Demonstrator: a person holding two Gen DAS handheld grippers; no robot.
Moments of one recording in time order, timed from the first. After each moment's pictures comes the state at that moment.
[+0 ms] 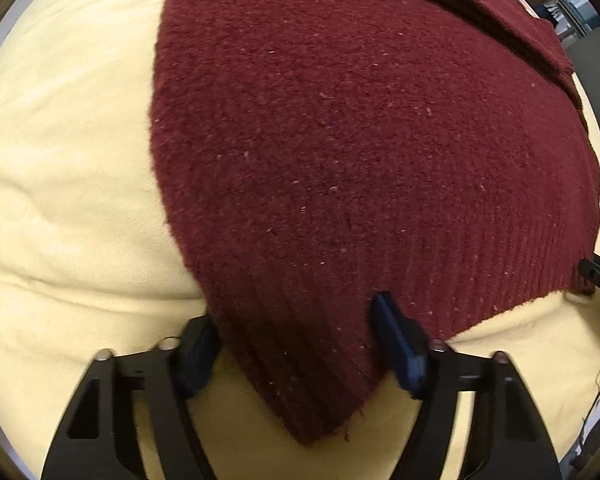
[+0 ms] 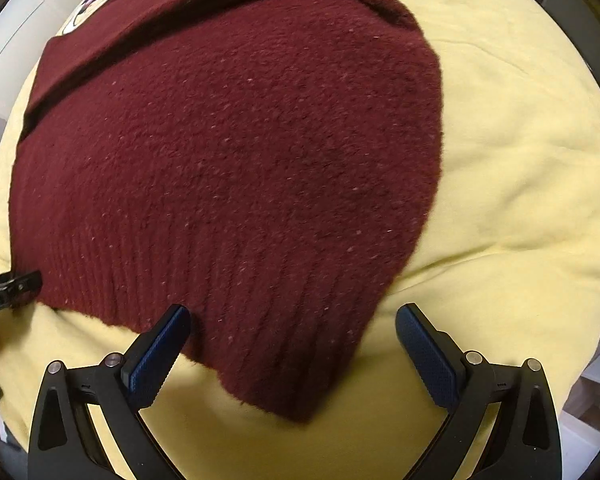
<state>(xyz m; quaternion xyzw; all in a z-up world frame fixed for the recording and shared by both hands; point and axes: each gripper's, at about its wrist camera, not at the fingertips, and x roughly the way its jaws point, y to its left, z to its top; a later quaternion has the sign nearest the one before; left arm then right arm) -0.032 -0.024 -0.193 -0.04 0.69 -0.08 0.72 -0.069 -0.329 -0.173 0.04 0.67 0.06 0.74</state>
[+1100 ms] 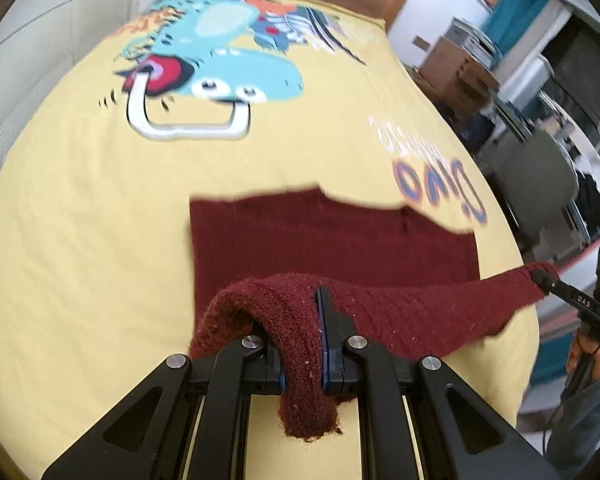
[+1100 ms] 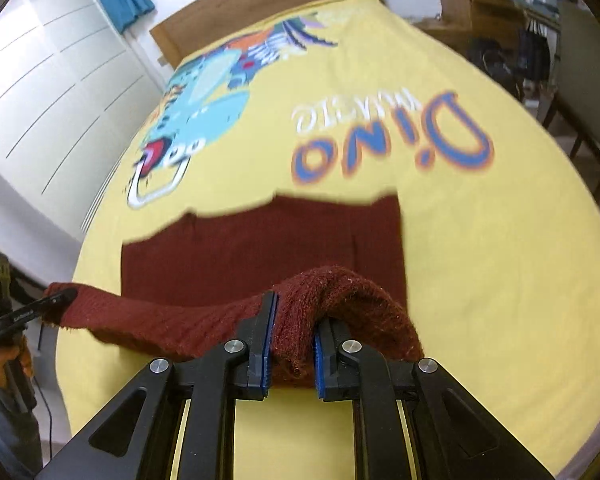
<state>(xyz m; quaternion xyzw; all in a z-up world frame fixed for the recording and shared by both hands) 0.152 0.016 -0.009 -0.11 0.49 -0.13 0.85 0.110 -0.347 0.000 0.13 0.48 0.11 0.86</state>
